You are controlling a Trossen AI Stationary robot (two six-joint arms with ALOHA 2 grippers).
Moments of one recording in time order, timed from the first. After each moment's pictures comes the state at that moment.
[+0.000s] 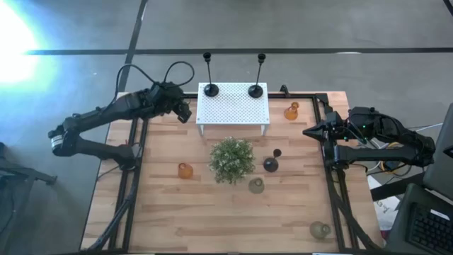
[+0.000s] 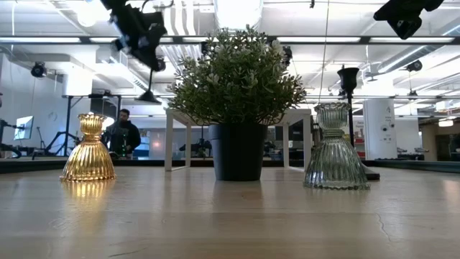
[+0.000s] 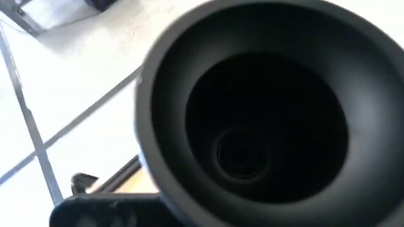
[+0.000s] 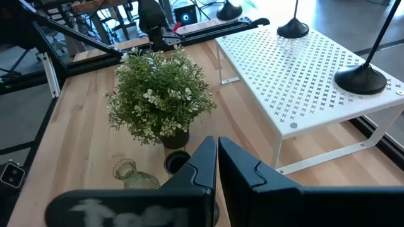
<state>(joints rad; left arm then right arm) 0.44 1.11 1.12 -0.76 -0.45 -0.17 -0.14 0.46 0.84 -0.80 0.00 0.21</state>
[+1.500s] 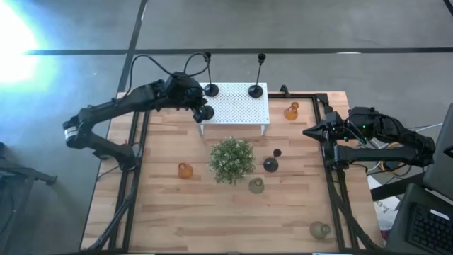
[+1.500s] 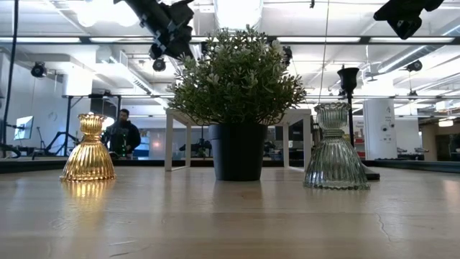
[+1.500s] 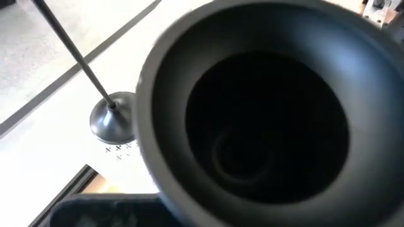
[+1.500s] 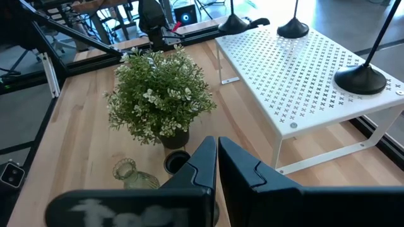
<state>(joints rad) 0.45 1.31 1.30 -0.64 -0.08 -0.10 -0.14 0.46 0.84 -0.80 0.00 0.21</state>
